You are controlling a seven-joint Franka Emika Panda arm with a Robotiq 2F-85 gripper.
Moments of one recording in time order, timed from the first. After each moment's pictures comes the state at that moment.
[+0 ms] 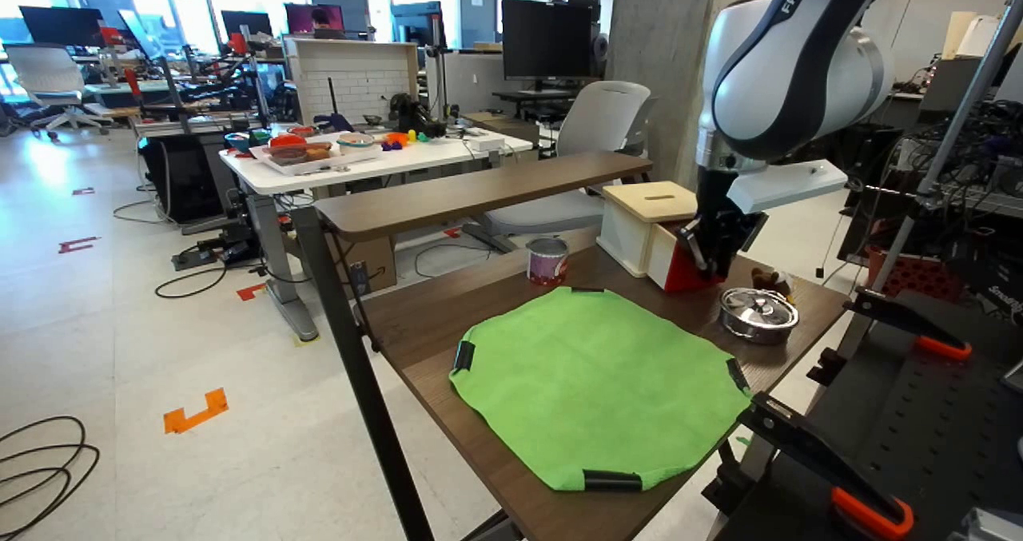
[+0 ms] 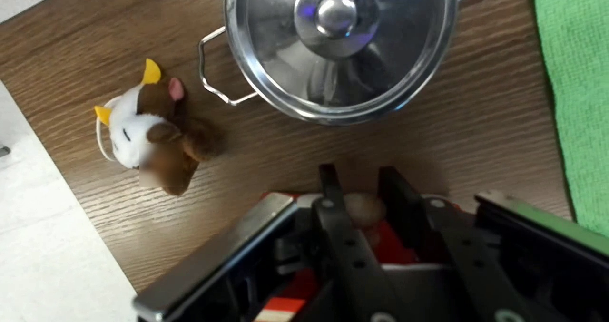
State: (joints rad) arm 0.07 0.67 -0.25 -2.14 -0.02 2.80 0.20
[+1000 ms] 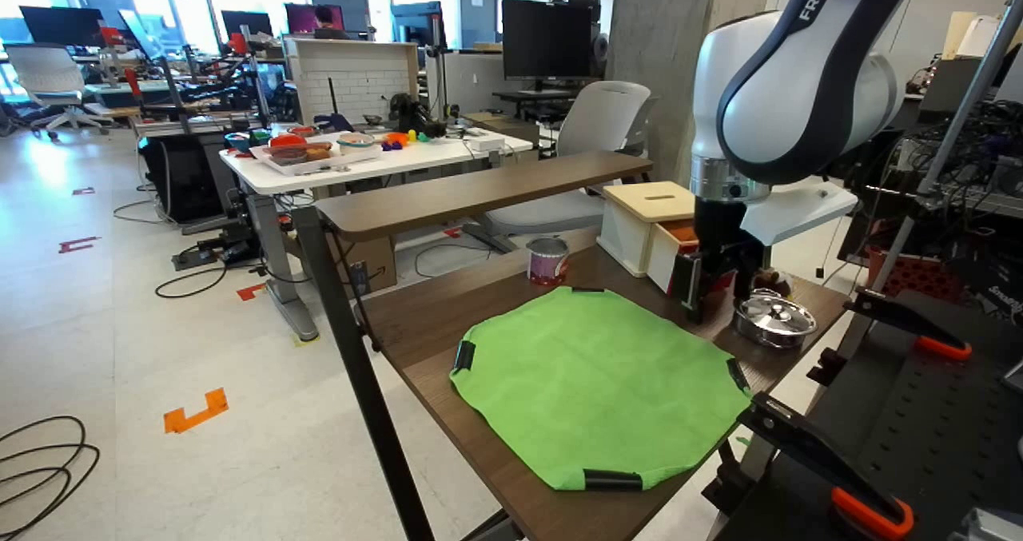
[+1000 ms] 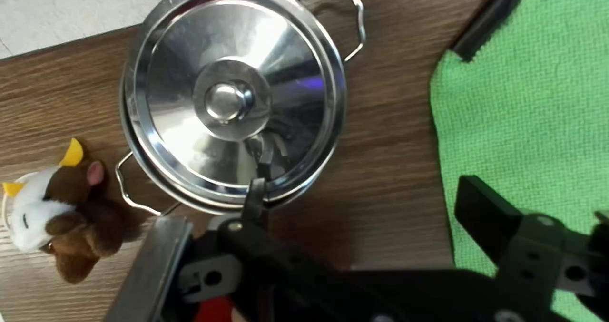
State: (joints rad) arm 0.08 0.66 -0.18 -2.22 -0.06 2.77 0.15
